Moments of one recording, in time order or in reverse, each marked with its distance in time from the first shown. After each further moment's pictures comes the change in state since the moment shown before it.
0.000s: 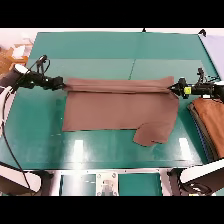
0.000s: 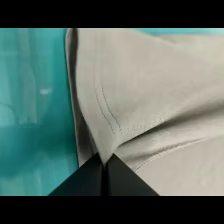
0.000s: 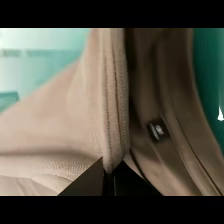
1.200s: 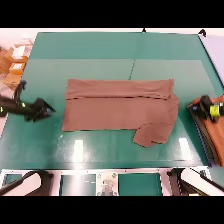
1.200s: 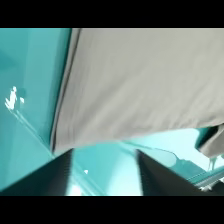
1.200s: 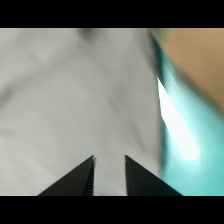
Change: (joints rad) left arm 0.250 0.579 -0.588 0.000 -0.353 -0.180; right arm -0.225 0.696 -0.472 -0.412 0.192 0.329
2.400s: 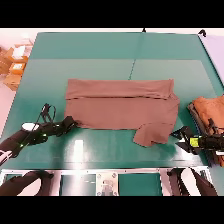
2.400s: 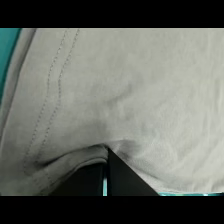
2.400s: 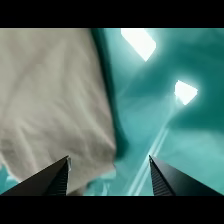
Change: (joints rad) left arm -0.439 0.062 -0.473 -0.480 0.758 0.092; right arm -0.023 0.318 -0.499 -0.044 -0.040 0.091
